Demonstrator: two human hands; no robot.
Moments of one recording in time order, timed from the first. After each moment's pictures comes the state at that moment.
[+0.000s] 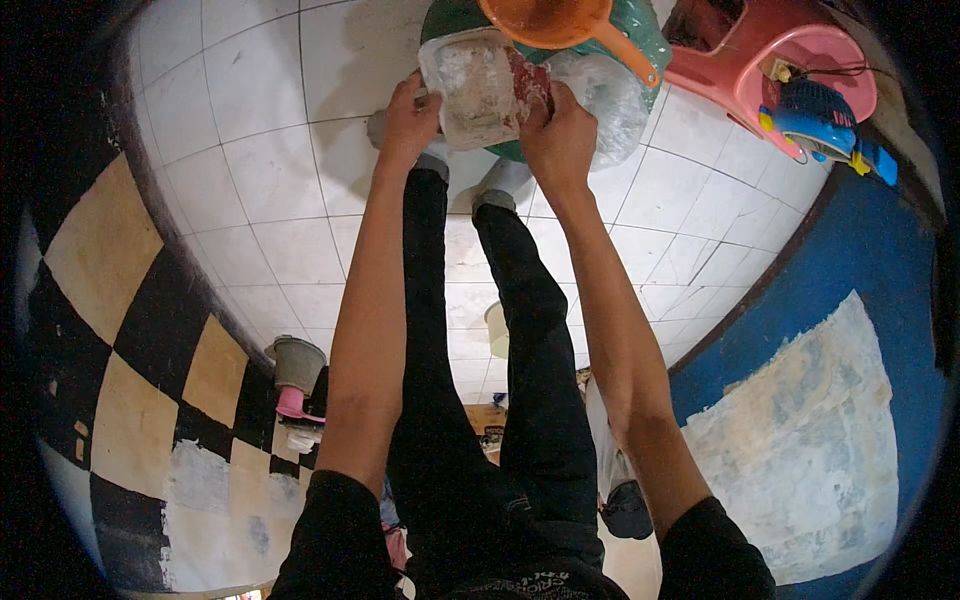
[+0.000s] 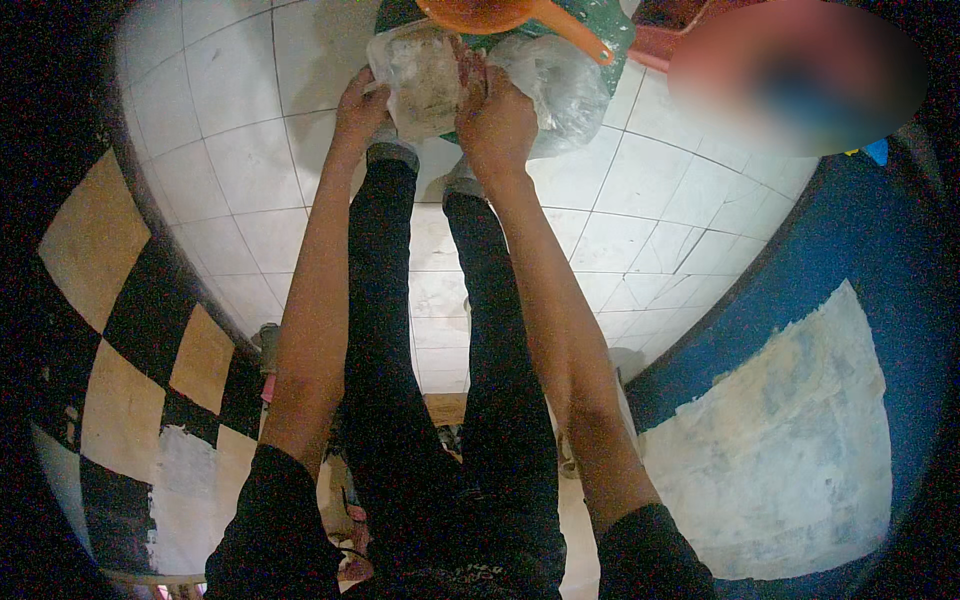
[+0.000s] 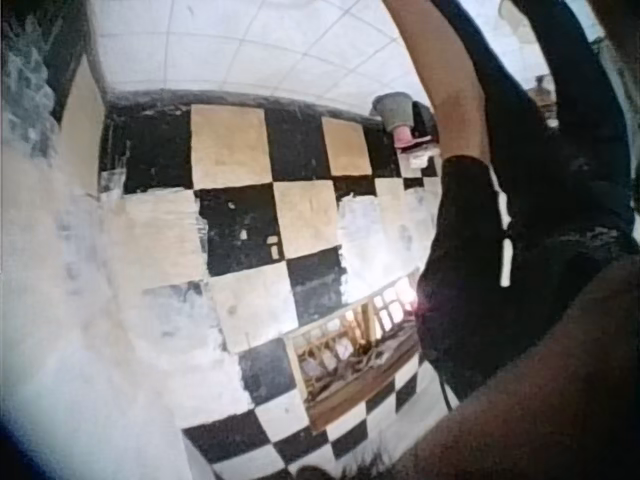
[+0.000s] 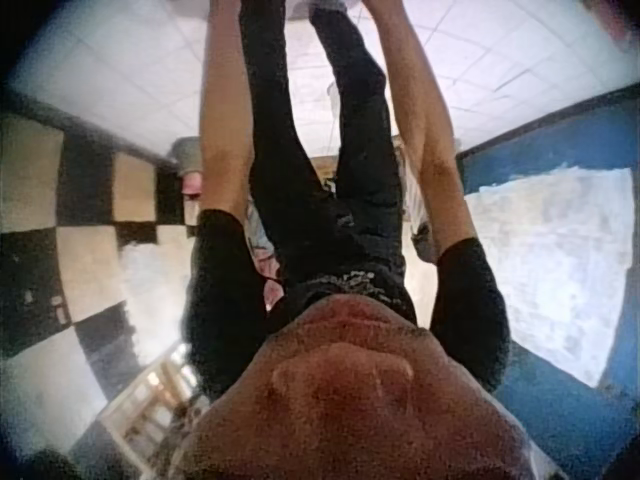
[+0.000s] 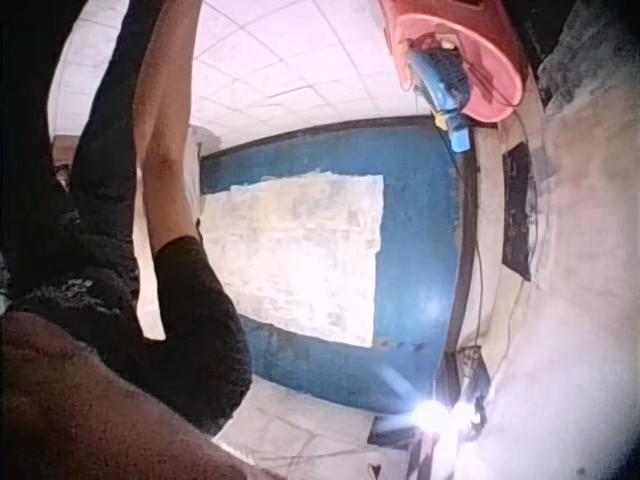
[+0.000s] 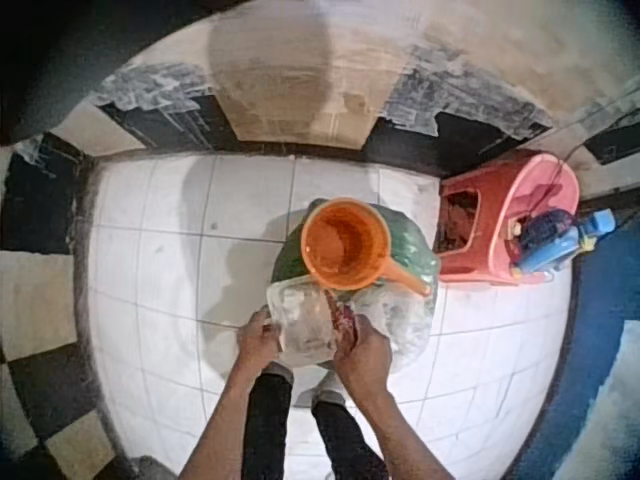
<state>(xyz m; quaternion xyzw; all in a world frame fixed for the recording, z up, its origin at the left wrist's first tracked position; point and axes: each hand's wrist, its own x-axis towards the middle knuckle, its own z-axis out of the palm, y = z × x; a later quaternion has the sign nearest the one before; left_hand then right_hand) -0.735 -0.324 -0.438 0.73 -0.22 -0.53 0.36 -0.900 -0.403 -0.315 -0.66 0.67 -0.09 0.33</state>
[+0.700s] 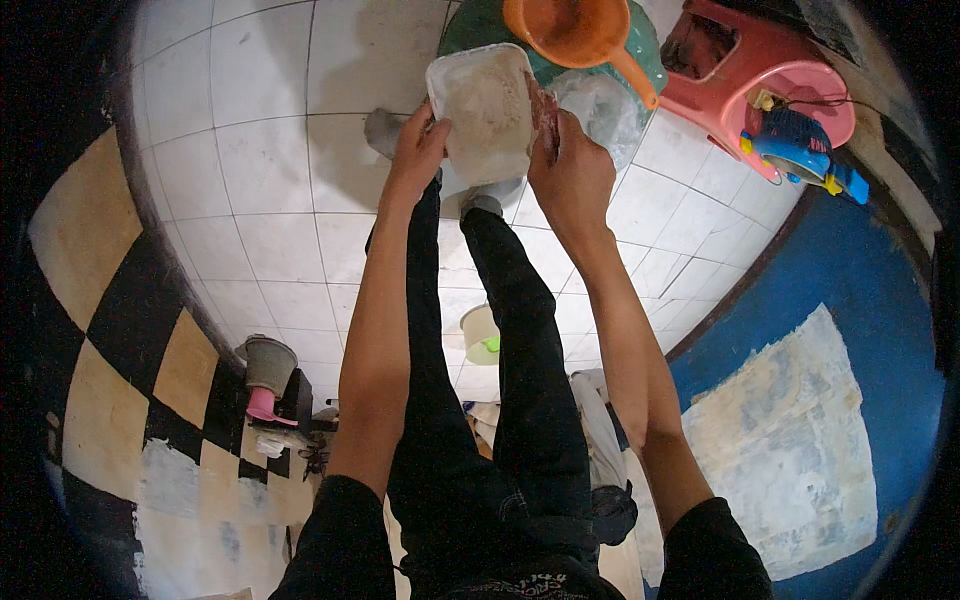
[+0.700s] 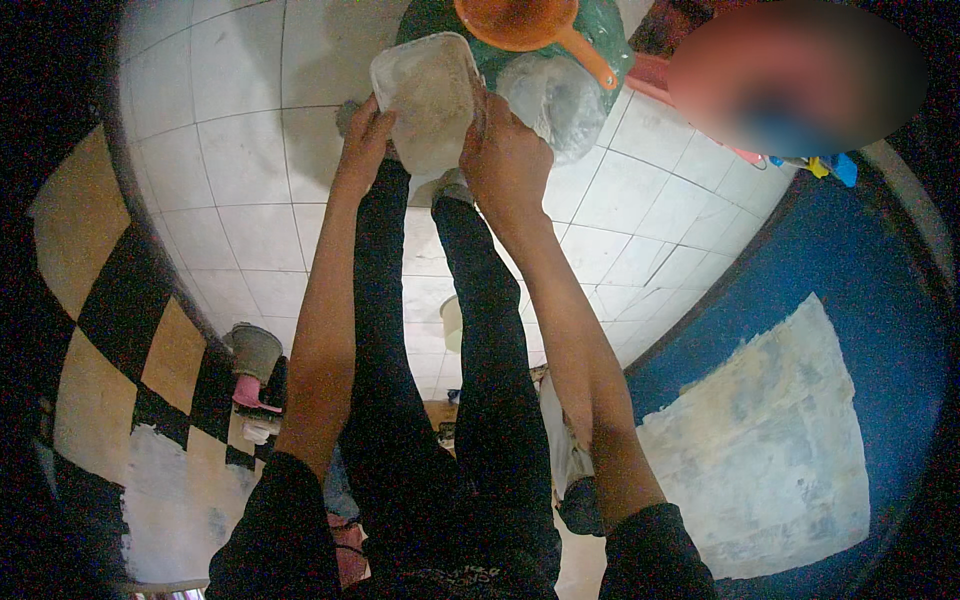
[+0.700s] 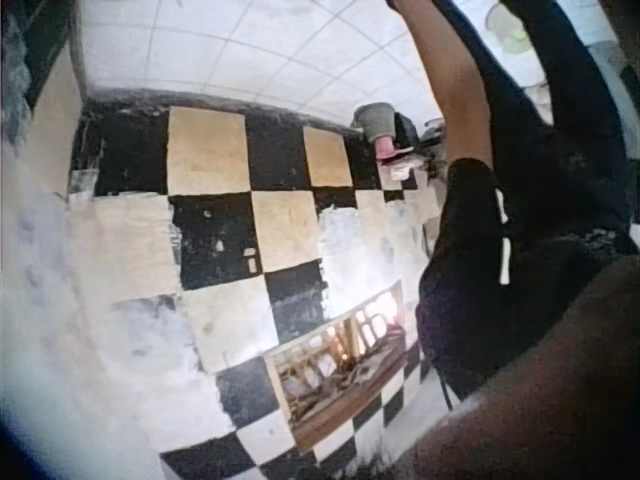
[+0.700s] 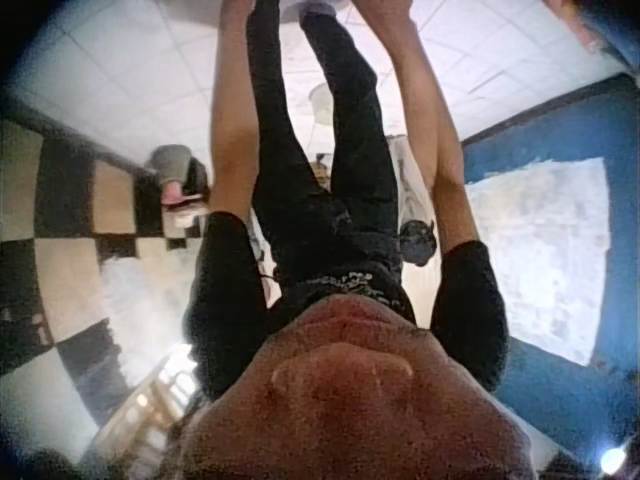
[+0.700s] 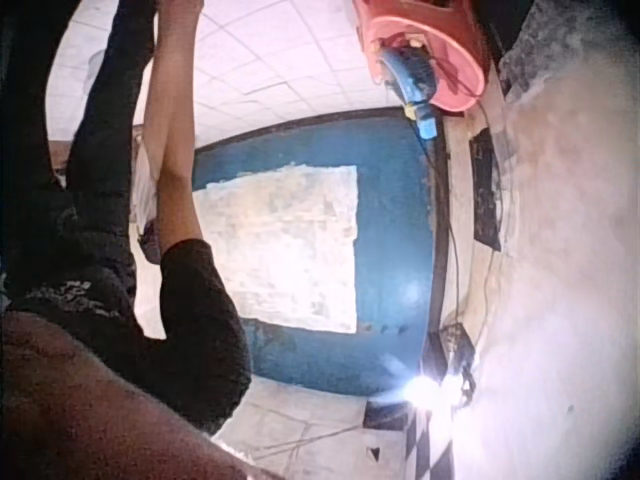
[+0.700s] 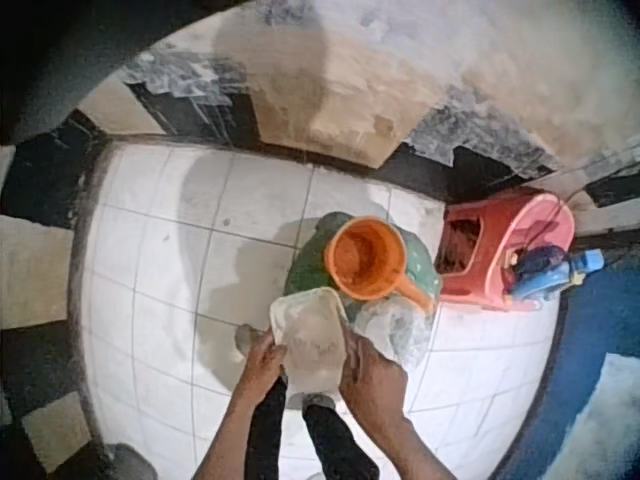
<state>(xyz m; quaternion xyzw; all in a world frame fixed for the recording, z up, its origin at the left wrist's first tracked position) -0.744 -0.308 -0.357 0.66 -0.14 -0.59 0.44 -0.887 -0.396 -0.253 -0.77 0.59 0.00 0.26</state>
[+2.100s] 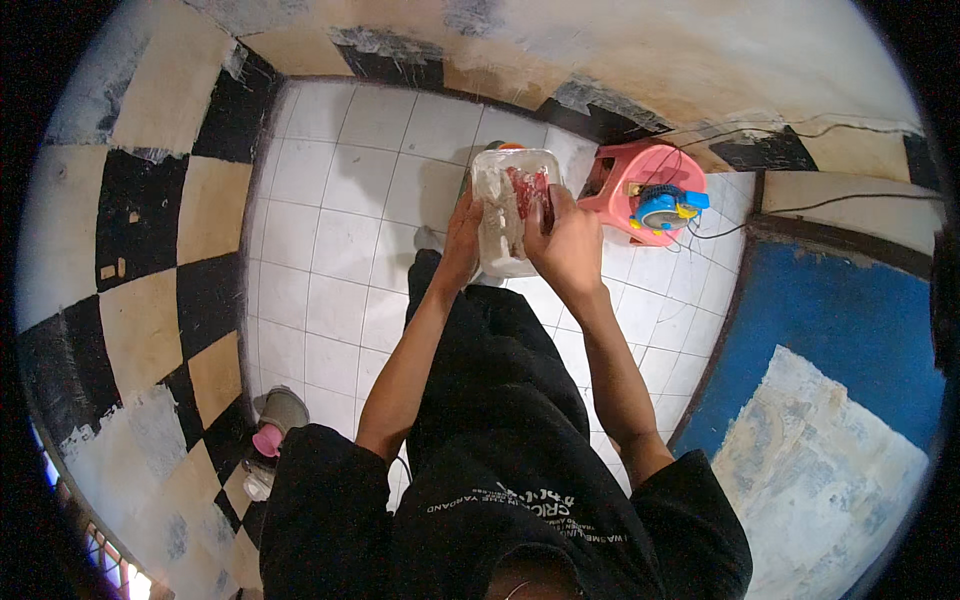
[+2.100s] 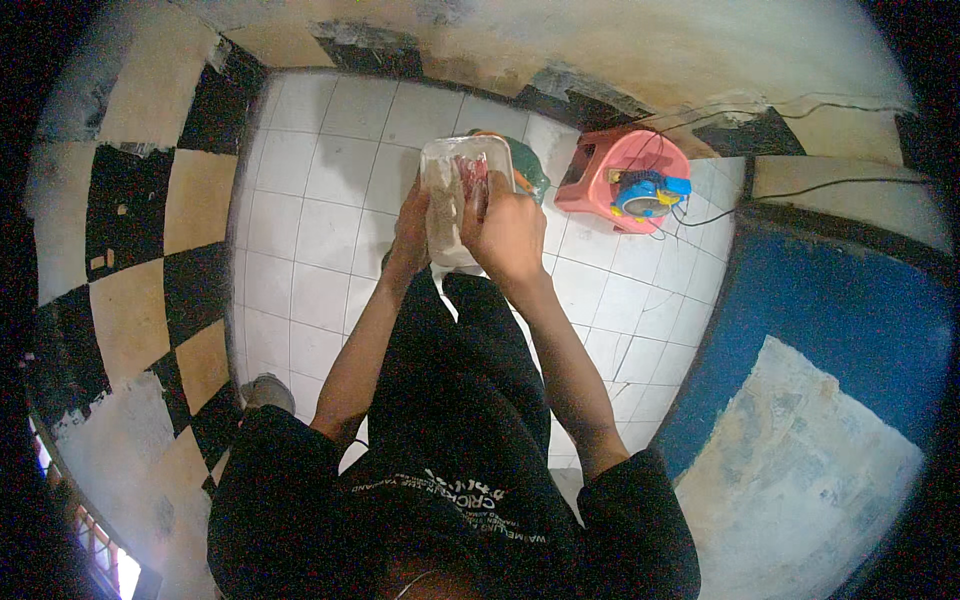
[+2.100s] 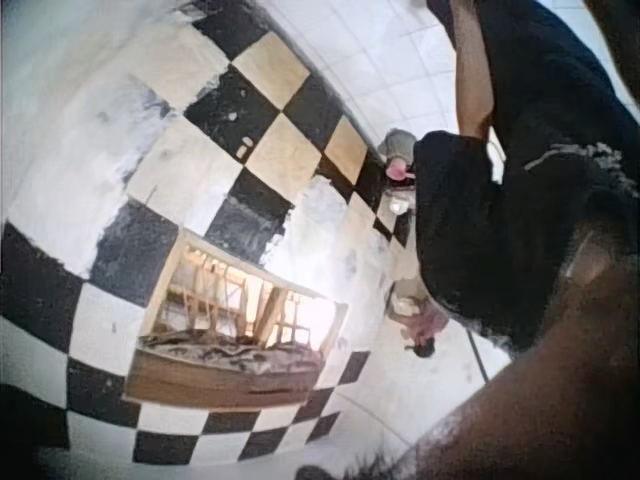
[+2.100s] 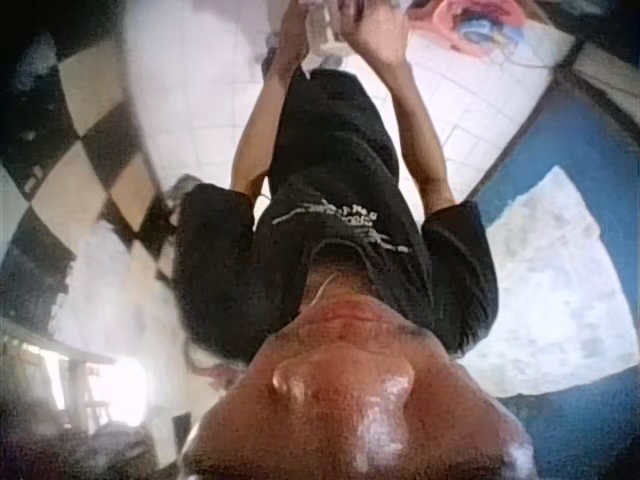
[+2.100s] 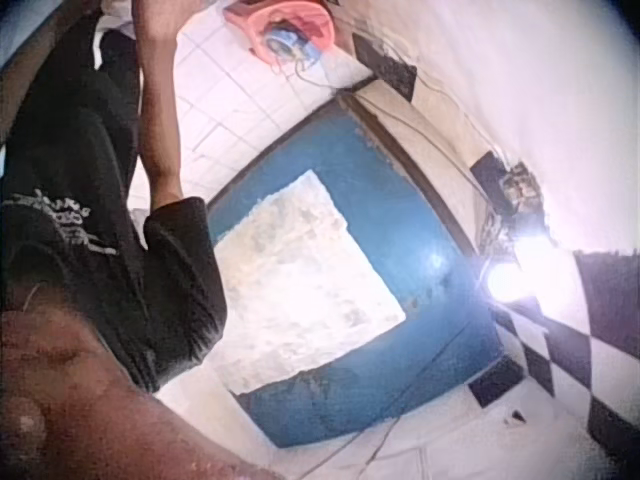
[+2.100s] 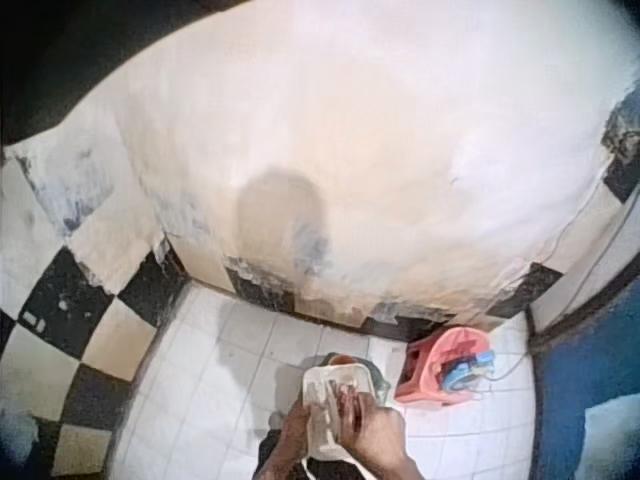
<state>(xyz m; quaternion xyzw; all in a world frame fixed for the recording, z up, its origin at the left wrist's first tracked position) -0.774 -0.285 0.079 0.42 -0.19 -0.55 0.70 -0.880 -0.351 0.203 -0.82 0.49 -0.16 0.26</state>
